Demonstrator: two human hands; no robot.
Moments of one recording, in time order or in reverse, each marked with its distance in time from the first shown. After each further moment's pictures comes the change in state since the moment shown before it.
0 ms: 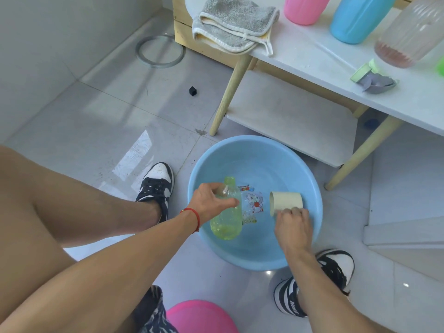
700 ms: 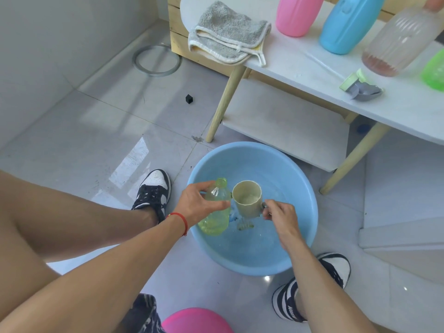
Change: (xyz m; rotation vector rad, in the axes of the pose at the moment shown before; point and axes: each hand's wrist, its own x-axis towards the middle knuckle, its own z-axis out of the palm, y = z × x) left_hand -0.002 0.000 -0.023 -0.083 0.039 0.084; right_hand 0.002 -0.022 -0.049 1.306 -0.046 0.150
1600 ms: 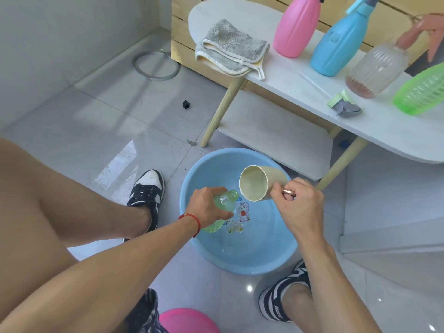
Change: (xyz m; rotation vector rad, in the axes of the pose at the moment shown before) left_hand -0.011 0.020 0.024 0.308 -0.024 0.119; right_hand -0.060 -0.097 -0.043 -0.533 0.384 -0.809
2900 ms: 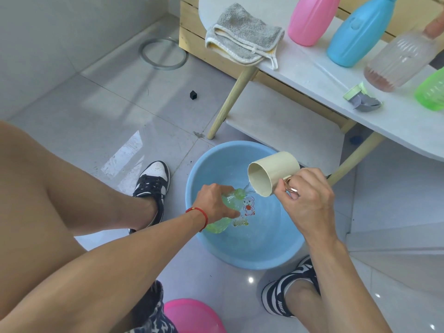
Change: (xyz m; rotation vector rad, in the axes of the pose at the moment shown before) left_hand 0.002 -0.001 0.005 0.042 -0.081 -0.026; right_hand 0.005 0.003 0.001 -0.195 0.146 -0.424
